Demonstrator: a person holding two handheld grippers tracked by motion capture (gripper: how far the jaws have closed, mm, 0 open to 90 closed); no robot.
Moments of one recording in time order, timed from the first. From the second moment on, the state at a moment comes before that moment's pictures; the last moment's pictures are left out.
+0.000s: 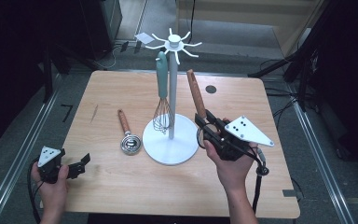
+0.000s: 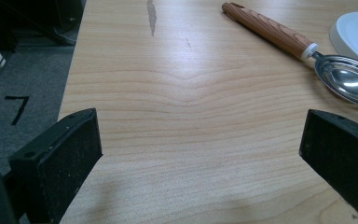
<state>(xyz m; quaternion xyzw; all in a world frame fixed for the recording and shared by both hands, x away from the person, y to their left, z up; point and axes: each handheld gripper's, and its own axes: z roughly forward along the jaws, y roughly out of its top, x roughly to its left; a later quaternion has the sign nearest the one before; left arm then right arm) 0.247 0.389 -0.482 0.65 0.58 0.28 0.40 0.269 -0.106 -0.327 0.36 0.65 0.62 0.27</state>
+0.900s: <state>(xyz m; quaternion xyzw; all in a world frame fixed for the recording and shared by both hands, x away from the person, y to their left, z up) 0.247 0.389 -0.482 0.65 0.58 0.28 0.40 0.262 -0.112 -0.290 0.35 0.60 0.65 0.32</state>
